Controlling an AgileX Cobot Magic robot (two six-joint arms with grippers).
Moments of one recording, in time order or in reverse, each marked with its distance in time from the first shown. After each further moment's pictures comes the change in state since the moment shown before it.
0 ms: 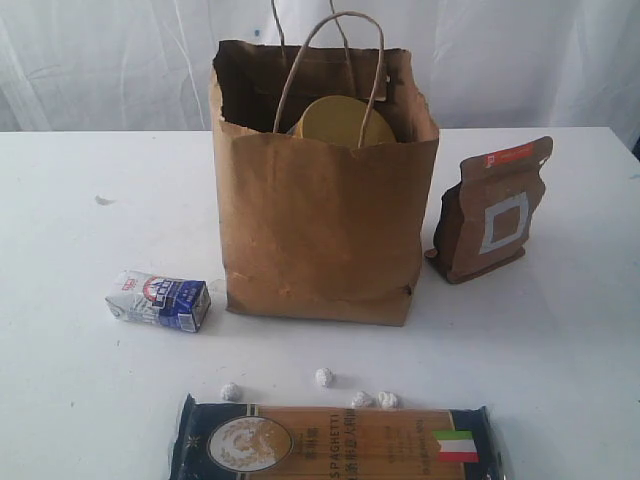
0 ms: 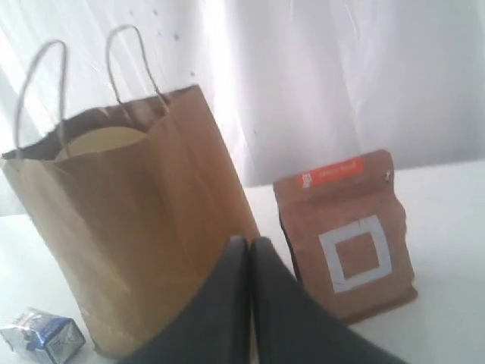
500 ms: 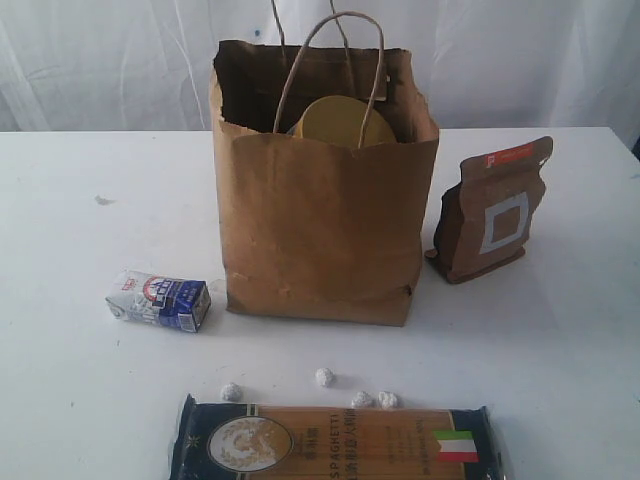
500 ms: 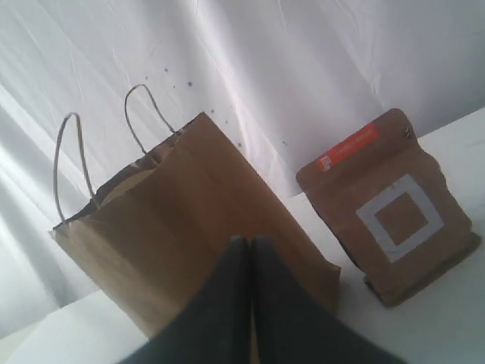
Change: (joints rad) left arm 0.000 0.000 0.000 0.000 0.002 0.000; right arm -0.010 -0.154 0.091 0.240 0.008 0.121
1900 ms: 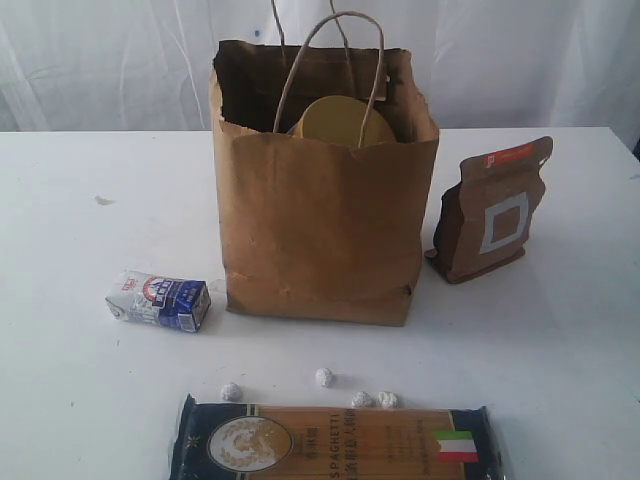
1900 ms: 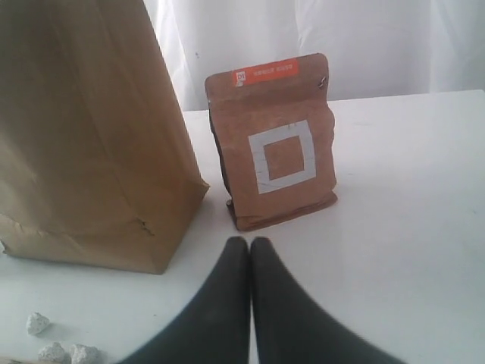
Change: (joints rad) left arm 0.000 0.000 0.000 0.000 0.002 0.004; right arm 0.000 0.000 0.020 1.238 0.252 -1.713
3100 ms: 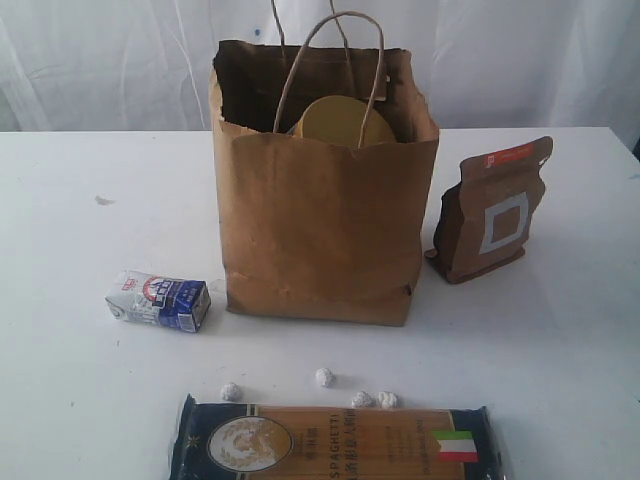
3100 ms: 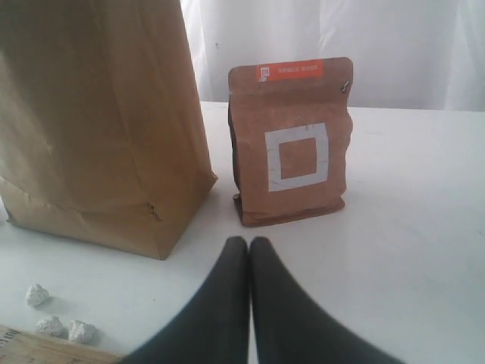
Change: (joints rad) left arm 0.000 0.000 0.000 0.000 0.000 0.000; right arm 0.000 0.000 0.000 0.179 0.000 -0.269
